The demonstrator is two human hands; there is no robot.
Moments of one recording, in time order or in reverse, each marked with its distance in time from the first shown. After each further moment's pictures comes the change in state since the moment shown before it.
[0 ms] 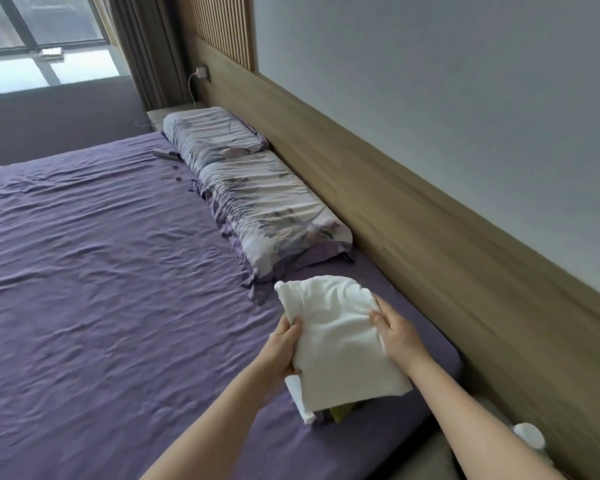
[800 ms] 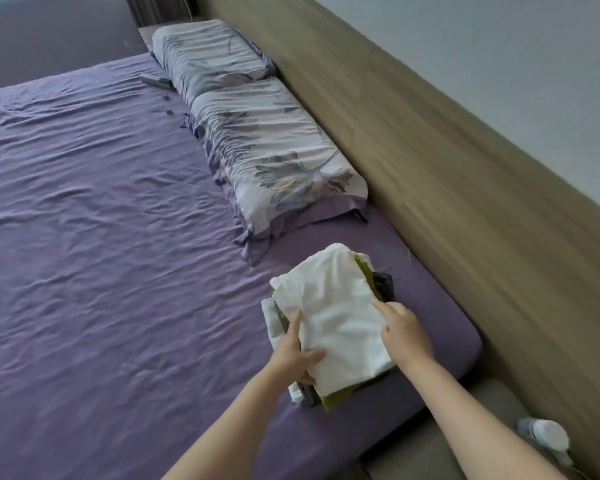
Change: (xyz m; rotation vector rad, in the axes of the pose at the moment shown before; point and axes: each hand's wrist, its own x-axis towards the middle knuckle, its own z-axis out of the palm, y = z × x) left_hand 0.084 -0.099 0.004 0.320 0.067 -0.187; right_hand 0.061 0.110 0.030 -0.619 -0.109 0.048
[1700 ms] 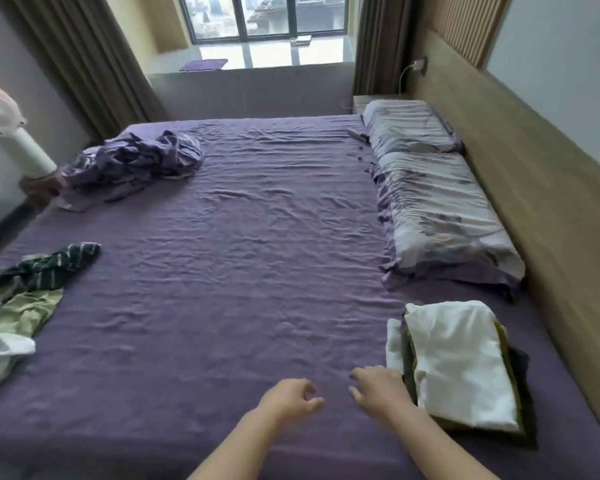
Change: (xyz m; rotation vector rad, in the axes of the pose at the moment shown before) left_hand -0.231 -0.106 -0.094 0.582 0.429 -0.173; right_hand -0.142 -0.198 0.058 -0.522 -0.370 -0.703
